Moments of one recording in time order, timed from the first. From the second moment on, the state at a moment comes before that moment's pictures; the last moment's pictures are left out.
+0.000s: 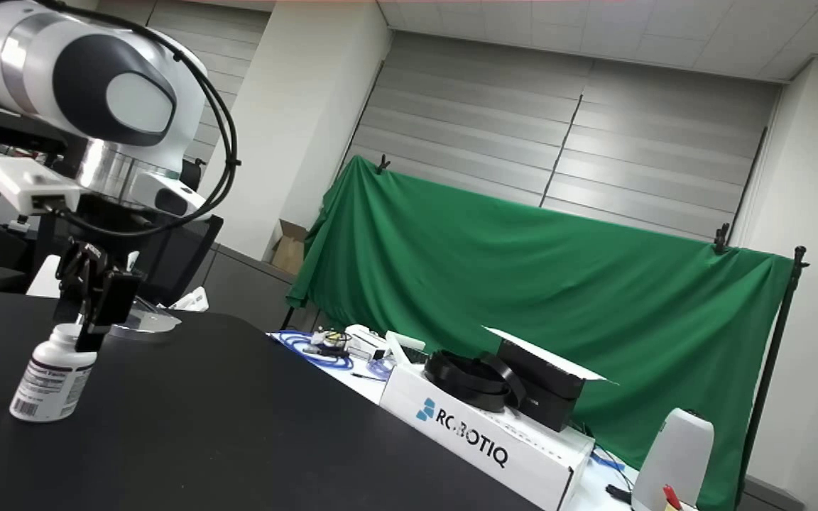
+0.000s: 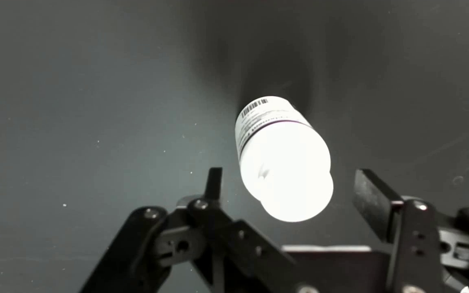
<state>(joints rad) 0.28 -0.01 0.24 -2.76 0.04 2.86 0.48</state>
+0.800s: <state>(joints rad) 0.25 -0.21 0.27 -2.75 0.02 2.69 0.47</state>
